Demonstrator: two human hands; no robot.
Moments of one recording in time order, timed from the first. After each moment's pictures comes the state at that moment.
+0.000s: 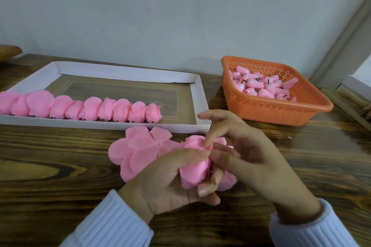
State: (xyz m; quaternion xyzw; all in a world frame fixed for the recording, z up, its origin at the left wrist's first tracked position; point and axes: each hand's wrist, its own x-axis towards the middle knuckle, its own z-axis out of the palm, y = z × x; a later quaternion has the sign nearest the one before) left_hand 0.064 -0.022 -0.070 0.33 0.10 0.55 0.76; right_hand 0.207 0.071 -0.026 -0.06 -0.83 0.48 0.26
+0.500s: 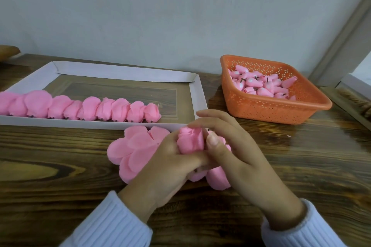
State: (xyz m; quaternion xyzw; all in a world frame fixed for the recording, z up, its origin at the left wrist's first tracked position) left_hand 0.075 -0.017 -0.062 0.43 0.39 0.67 0.47; right_hand 0.194 0.061 -0.039 -0.13 -0.86 0.39 0.31
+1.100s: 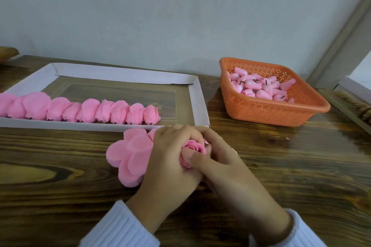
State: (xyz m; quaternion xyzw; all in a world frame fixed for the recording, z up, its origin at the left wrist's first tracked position) left_hand 0.078 -0.017 -0.073 0.54 0.59 0.61 0.03; right_hand 0.183 0.044 -0.051 -0.18 -0.68 0.67 0.21
